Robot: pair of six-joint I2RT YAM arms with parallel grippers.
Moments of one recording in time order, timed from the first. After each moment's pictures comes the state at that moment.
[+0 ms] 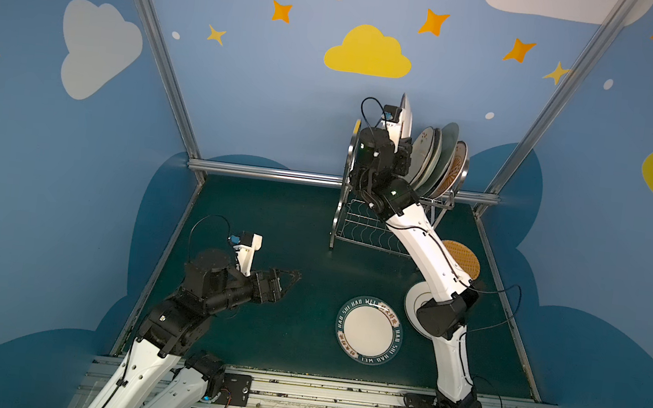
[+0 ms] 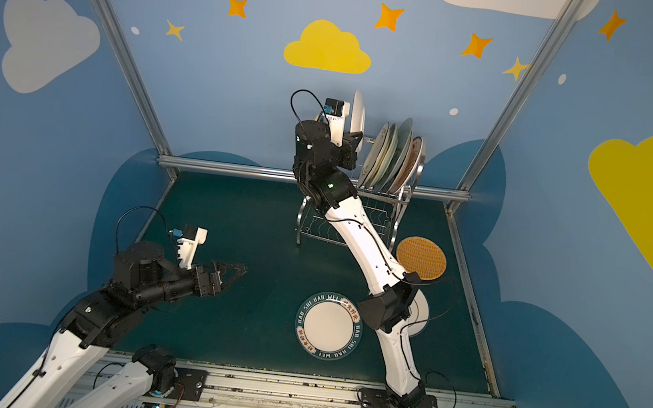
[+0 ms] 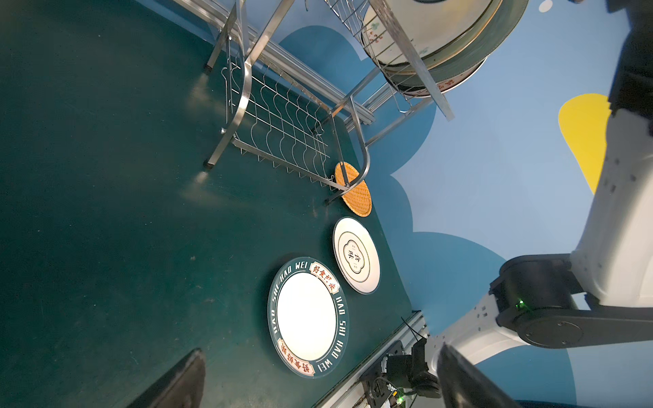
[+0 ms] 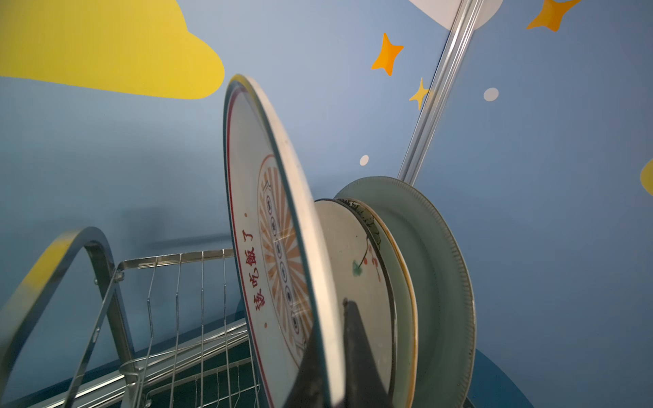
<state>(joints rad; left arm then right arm) -0.39 0.62 0.82 -0.61 0.43 -0.68 0.78 2.17 2.54 -0.37 1.33 -0.20</state>
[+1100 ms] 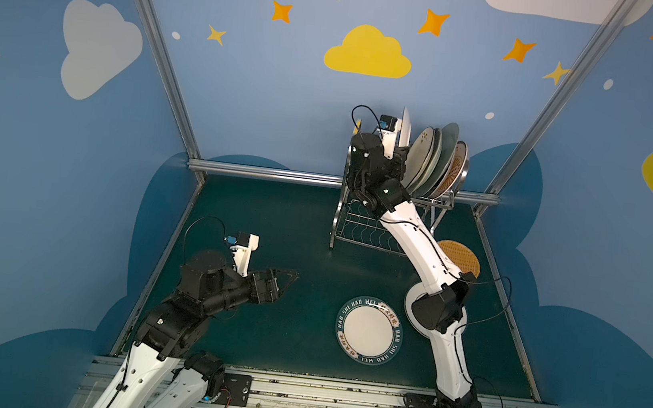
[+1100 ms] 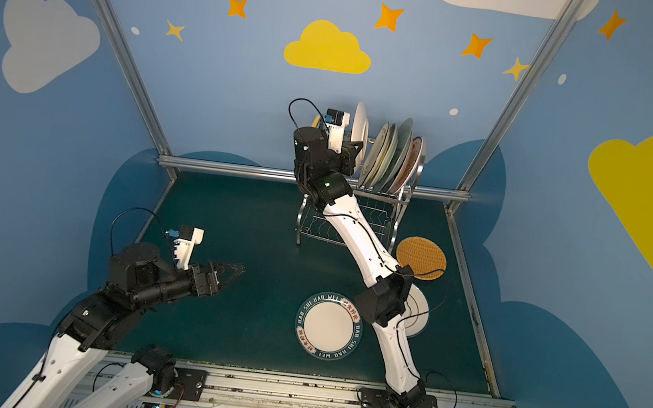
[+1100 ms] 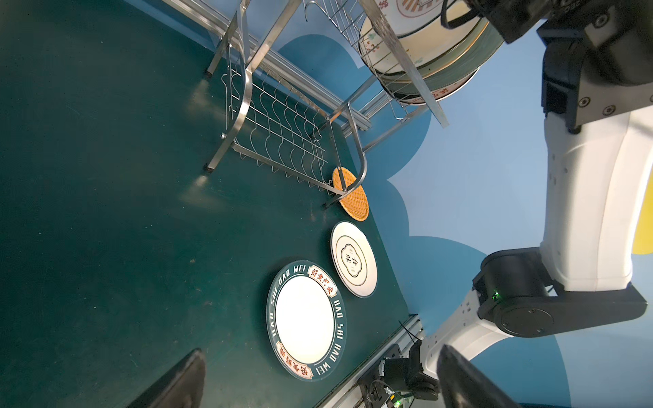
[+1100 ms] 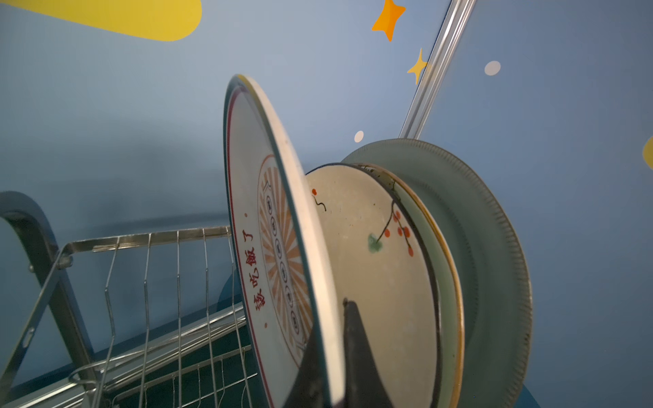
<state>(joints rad) -0.35 0.61 0.81 -0.60 0.46 -0.68 0.74 2.22 2.53 -0.48 1.36 -0.06</state>
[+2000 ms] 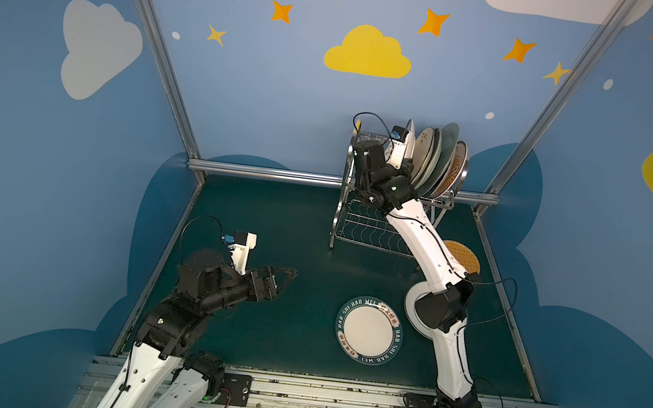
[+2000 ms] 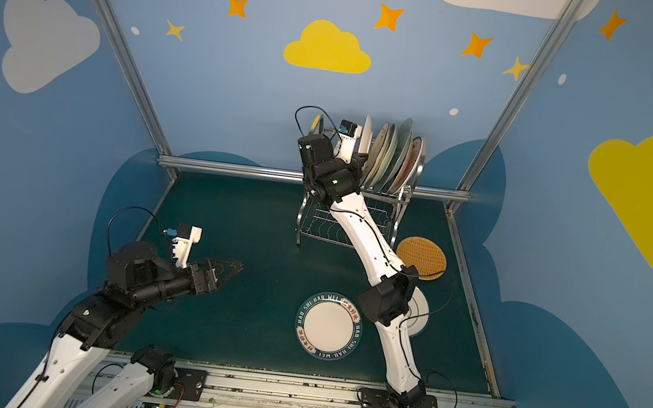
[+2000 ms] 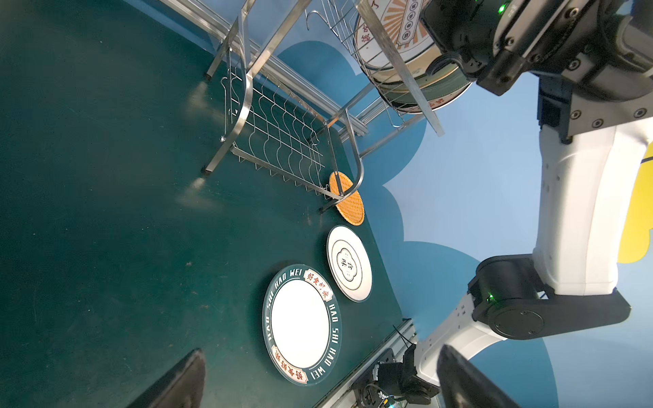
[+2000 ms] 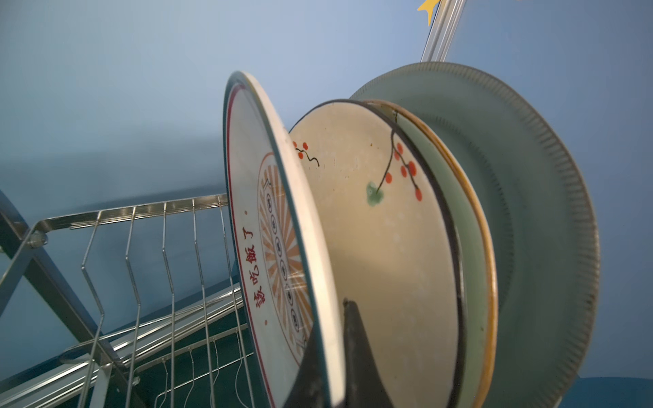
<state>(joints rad) -0.30 0.61 0.80 -0.58 0.51 -0.70 0.70 2.21 2.54 -0.80 1.27 0.32</state>
